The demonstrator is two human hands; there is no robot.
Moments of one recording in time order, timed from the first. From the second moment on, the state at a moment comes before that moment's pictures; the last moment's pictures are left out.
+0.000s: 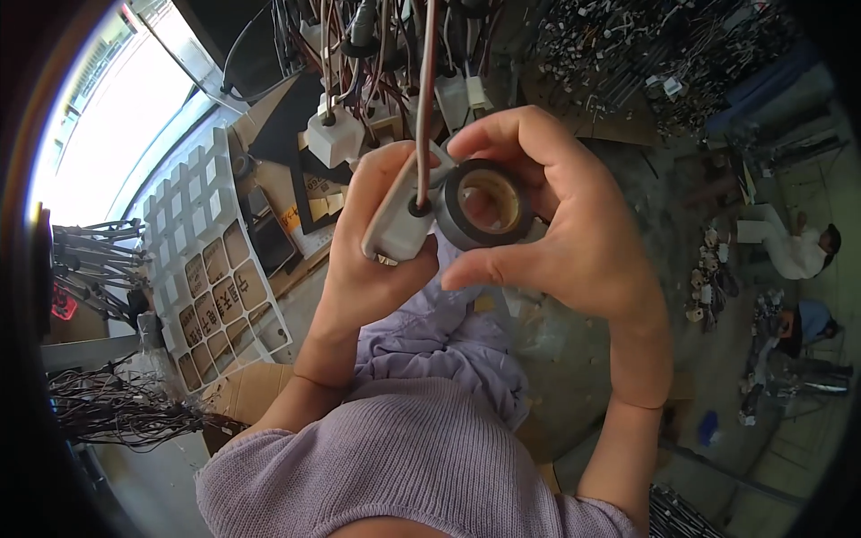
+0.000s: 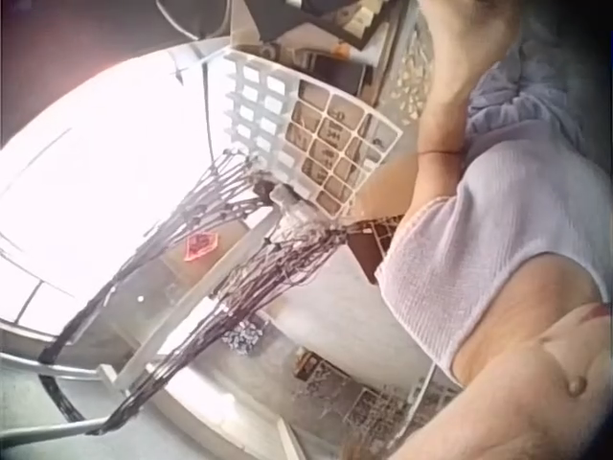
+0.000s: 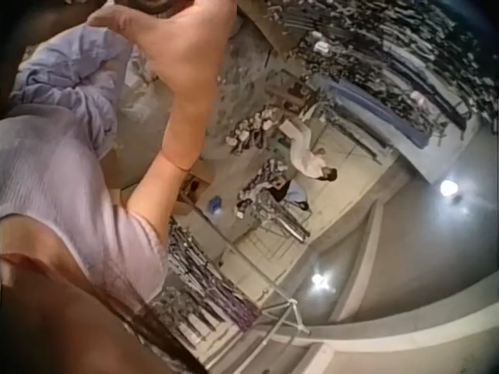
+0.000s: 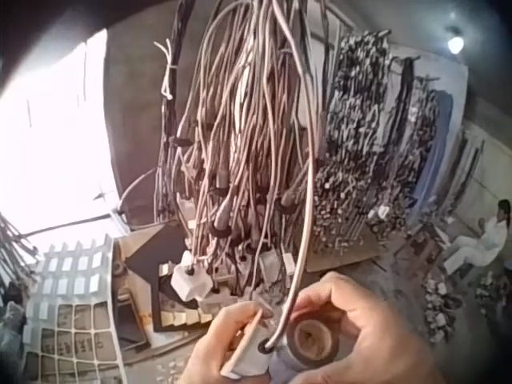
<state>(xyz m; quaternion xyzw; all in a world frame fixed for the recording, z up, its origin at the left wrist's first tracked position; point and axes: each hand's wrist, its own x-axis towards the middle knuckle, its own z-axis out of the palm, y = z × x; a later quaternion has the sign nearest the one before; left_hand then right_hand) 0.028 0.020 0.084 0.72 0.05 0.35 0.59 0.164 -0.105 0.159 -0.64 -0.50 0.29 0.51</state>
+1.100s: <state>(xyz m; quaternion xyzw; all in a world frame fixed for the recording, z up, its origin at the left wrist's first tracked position) 0.042 0.033 0.070 0.26 -0.23 -0.13 0.93 0.172 -0.087 0.172 -0.62 -0.54 0.30 0.48</state>
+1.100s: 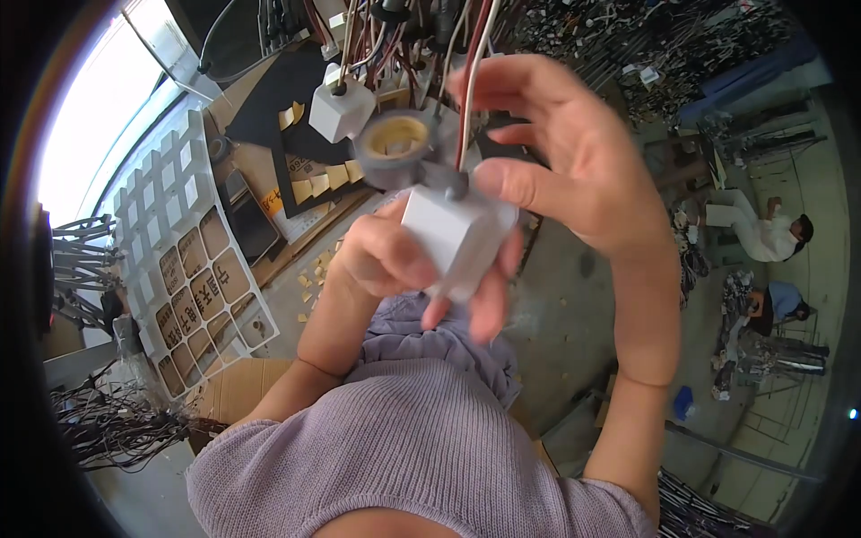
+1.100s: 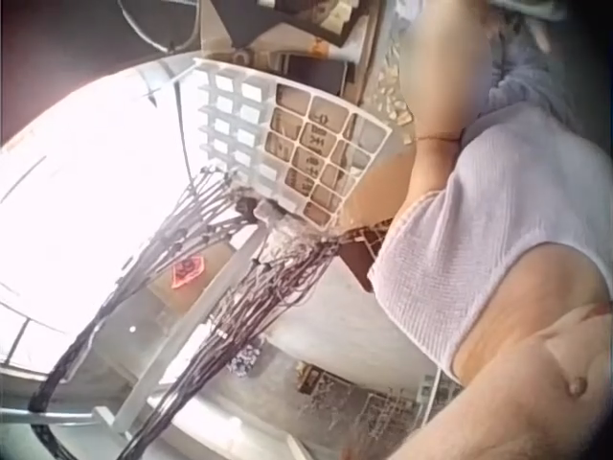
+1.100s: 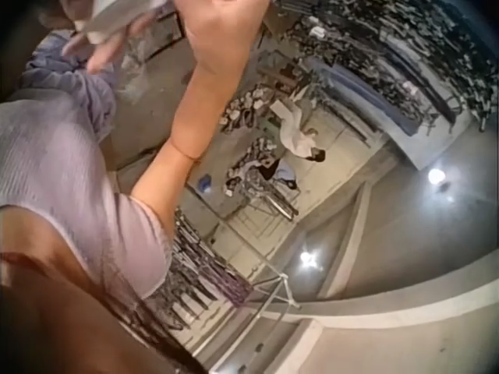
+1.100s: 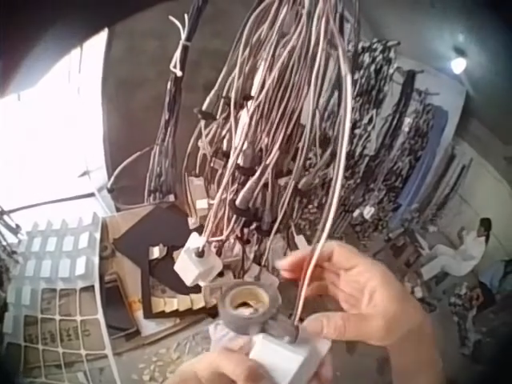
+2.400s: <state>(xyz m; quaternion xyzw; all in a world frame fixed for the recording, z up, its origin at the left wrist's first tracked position) 0.044 0.021 0.049 0.61 0.06 0.35 0.71 0.142 -0.089 0.221 -0.67 -0.38 0.51 0.38</state>
